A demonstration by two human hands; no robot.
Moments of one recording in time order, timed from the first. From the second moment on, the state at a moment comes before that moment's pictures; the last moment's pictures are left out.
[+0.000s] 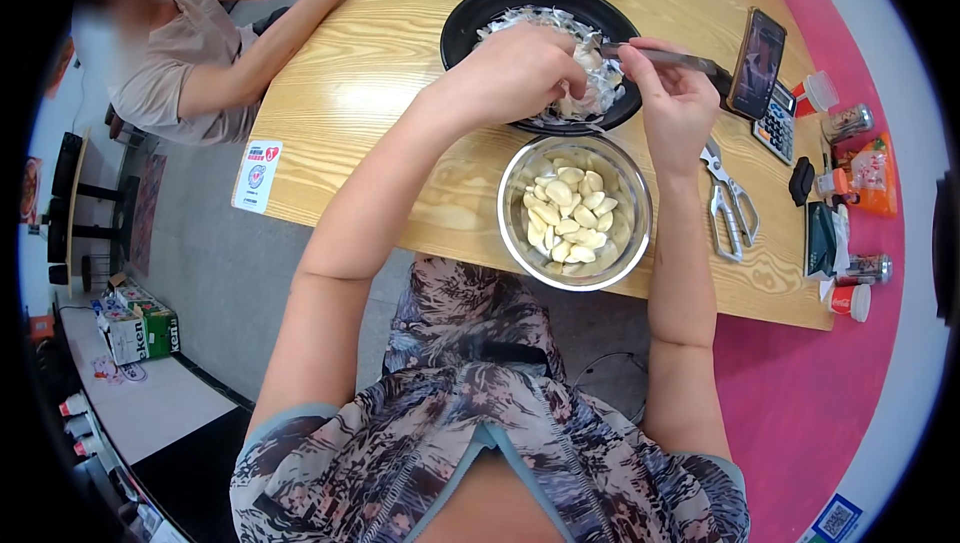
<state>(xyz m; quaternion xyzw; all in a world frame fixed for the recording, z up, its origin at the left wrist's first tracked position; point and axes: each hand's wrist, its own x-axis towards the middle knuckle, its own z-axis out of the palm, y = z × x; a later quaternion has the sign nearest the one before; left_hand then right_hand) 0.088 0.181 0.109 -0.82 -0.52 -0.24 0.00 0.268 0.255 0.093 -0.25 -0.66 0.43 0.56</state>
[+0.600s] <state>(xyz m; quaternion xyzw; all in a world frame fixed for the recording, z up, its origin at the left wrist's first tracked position) 0.080 0.172 0.120 -0.78 -0.55 -0.25 -0.15 0.271 0.256 0.094 -0.24 -0.65 0.43 0.58</state>
